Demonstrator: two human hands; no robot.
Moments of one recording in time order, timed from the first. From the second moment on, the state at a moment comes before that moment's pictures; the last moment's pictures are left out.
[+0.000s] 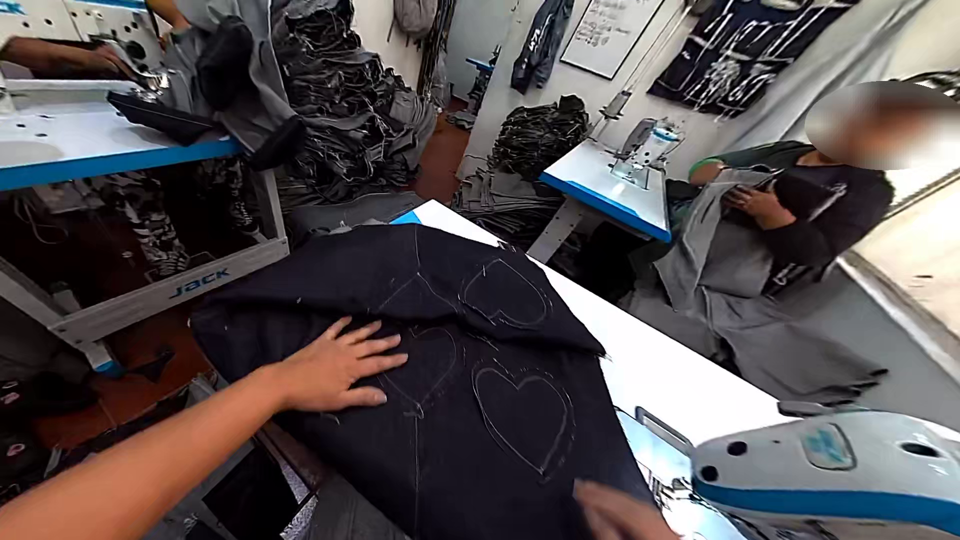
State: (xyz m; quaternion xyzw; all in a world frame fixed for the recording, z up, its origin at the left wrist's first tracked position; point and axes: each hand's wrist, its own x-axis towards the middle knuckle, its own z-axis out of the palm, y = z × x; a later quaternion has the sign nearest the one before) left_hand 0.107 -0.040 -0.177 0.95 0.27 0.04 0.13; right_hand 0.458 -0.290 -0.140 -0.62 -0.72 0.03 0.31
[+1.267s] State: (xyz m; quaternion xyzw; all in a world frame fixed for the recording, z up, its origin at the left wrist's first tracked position) left_hand -0.122 -0.087 -0.161 0.77 0.59 -0.06 0.25; right_hand 0.466 -0.283 -0.079 -0.62 -0.77 0.16 -0.03
